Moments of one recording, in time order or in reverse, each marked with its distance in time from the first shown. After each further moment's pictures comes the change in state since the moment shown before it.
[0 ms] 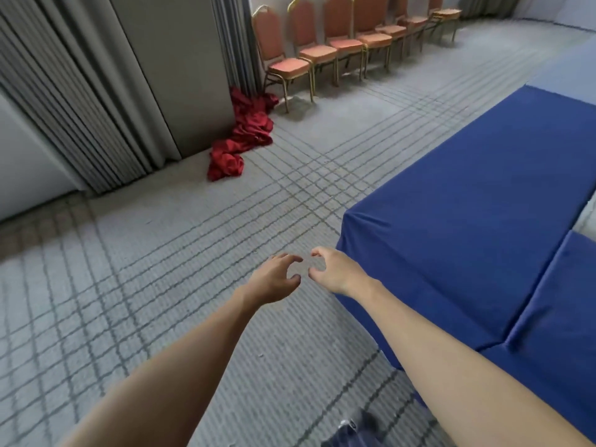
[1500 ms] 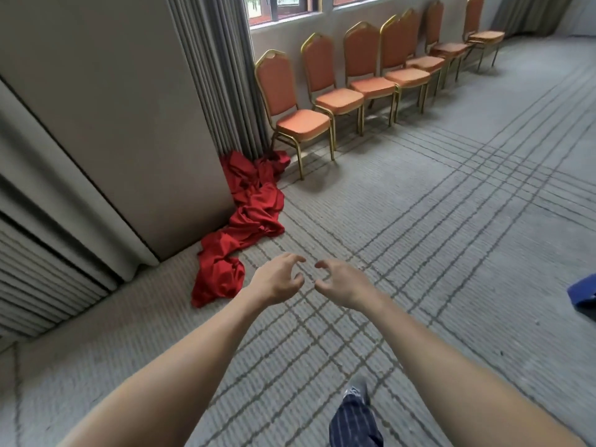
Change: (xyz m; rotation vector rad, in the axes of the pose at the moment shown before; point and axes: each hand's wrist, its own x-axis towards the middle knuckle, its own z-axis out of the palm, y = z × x) left_hand 0.974 -0.217 -0.457 0.107 0.101 0.021; right_hand 1.015 -0.038 -0.377 -0.061 0.054 -0.058
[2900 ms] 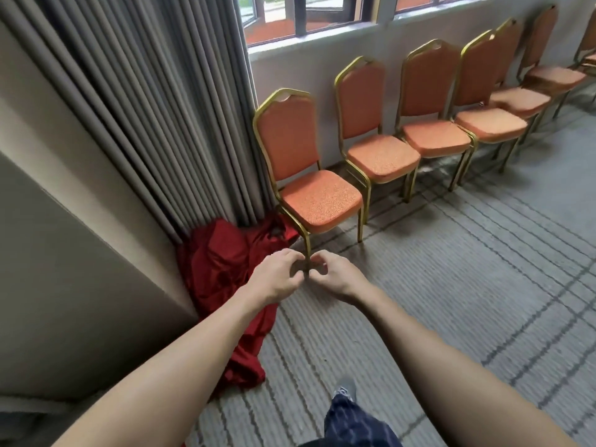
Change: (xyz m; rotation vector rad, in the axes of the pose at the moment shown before) left_hand 1.012 -0.159 -0.246 -0.049 0.105 -0.108; right_hand 1.004 0.148 -0.391 0.092 -0.099 -0.107
